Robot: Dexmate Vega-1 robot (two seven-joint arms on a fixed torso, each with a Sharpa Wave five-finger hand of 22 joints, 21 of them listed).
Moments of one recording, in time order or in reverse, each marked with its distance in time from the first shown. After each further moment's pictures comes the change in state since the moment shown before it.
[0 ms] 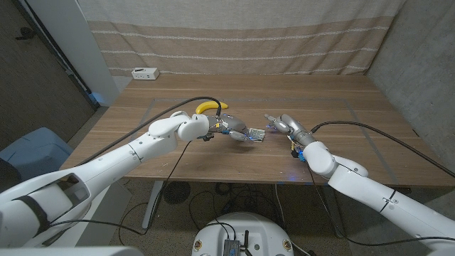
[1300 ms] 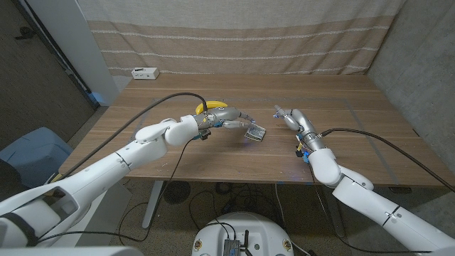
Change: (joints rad) left arm 0.135 0.022 -0.172 -0.015 -0.218 -0.088 0.314; left_hand 0.015 0.043 0.030 -0.015 -0.005 -0.267 -0.113 0.008 0.148 -0.142 0.017 -0.009 0.009 -0.081 0.030 -0.003 0.005 -0.017 0.016 -0.023 0.002; right arm -0.113 0.068 0.119 0.066 -0.050 0.260 -0.141; right_hand 0.021 0.008 0.008 0.000 -0.007 -0.008 -0.006 0.000 0.000 0.000 0.000 0.008 0.000 0.000 0.000 0.009 0.009 -0.002 -0.001 -0.008 0.000
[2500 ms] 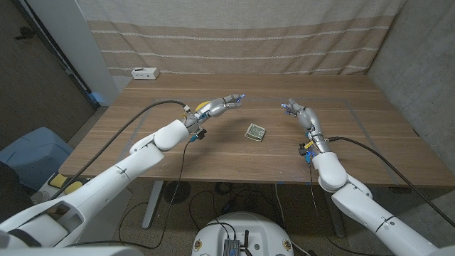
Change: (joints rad) left arm 0.104 -0.085 -0.121 0.158 -0.551 -0.134 0.049; left_hand 0.016 0.026 0.027 -0.003 0.000 -0.303 0.011 0.000 -0.005 -0.315 -0.025 -0.011 -0.007 -0.263 0.004 -0.015 -0.007 -0.016 -0.085 -0.014 0.005; right arm -0.047 0.137 0.104 0.143 0.256 0.353 0.062; right_hand 0.054 0.014 0.020 -0.043 -0.007 -0.164 -0.057 -0.011 0.000 -0.099 -0.027 -0.008 0.000 -0.036 0.018 0.004 0.004 -0.005 0.005 -0.009 0.000
